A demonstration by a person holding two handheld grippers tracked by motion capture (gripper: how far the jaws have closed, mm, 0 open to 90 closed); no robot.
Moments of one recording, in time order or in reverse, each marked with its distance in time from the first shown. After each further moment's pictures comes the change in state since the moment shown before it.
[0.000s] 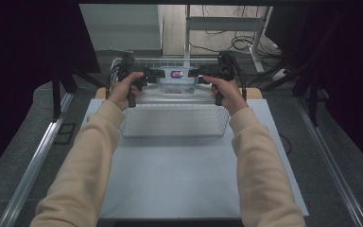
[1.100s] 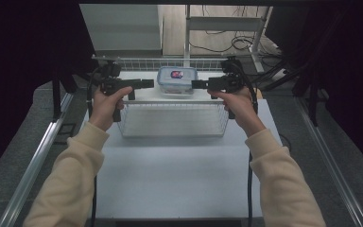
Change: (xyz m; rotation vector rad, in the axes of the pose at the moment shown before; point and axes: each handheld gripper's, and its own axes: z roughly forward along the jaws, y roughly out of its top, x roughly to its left) left arm -0.057 -0.068 -0.058 -0.127 0.235 0.384; right arm 0.053 -0.060 -0.057 -0.079 -0.143 -0.515
